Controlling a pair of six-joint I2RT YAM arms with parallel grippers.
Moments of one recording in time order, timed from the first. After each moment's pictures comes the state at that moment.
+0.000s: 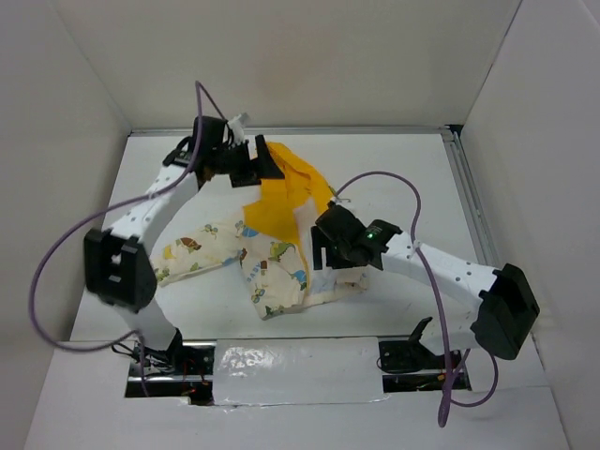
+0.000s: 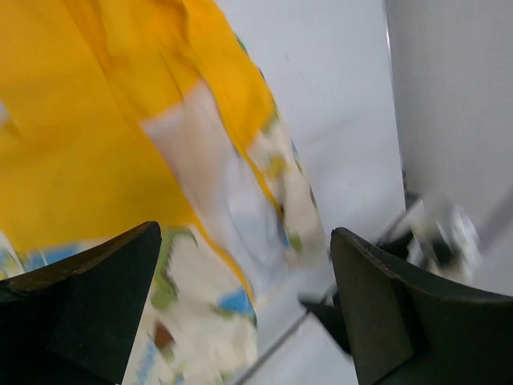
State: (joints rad) left arm -0.26 1.84 1.66 -0.52 0.55 -0.50; right arm 0.84 1.32 1.01 -0.69 0.21 0.68
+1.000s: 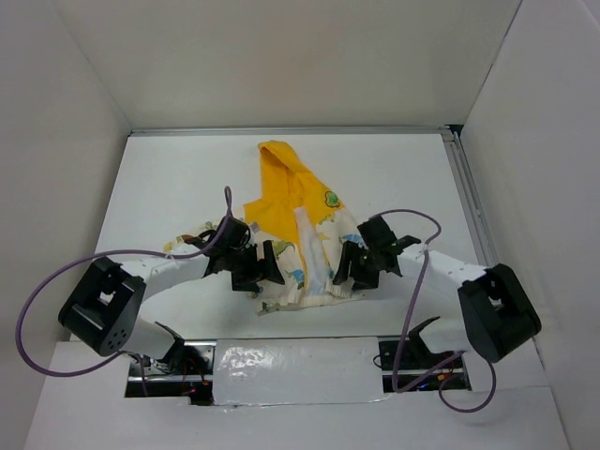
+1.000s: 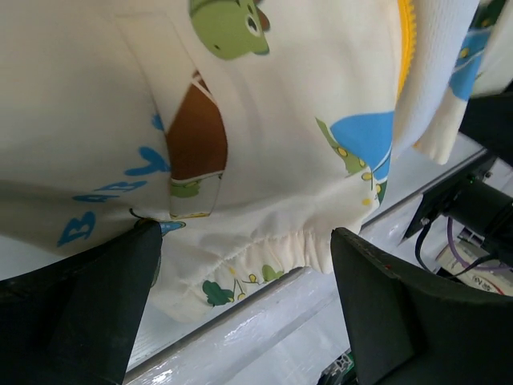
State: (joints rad) left arm -0.53 1.42 0.66 -0.28 0.43 -0.77; right arm 0.50 1.30 0.63 -0.39 -0.23 0.66
